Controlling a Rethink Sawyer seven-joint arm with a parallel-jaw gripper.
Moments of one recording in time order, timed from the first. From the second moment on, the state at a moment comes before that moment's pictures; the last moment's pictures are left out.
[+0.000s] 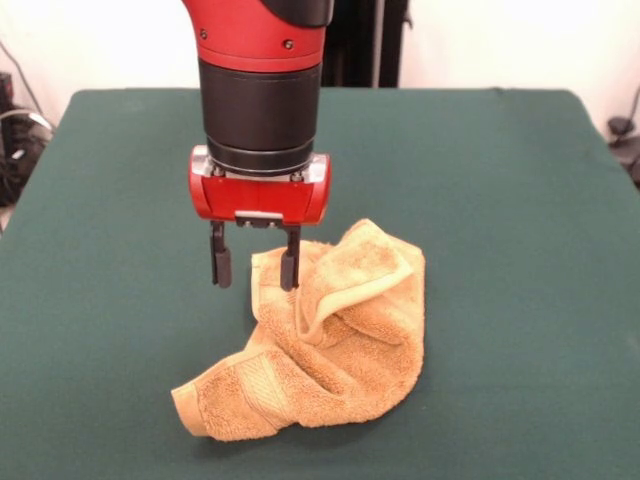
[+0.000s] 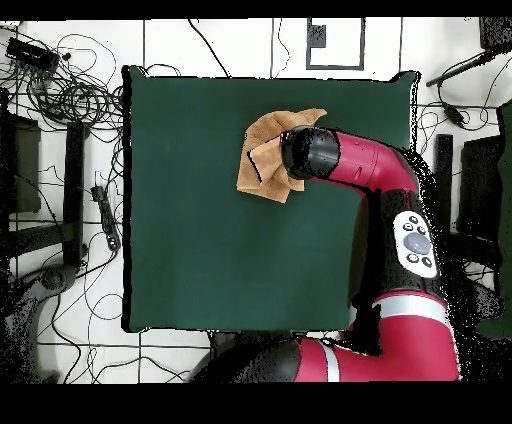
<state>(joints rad) -0.30 -0.43 0.06 1.25 -0.10 0.57 1.57</state>
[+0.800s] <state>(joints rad) -0.30 -0.42 0.06 1.25 -0.11 0.57 1.57</state>
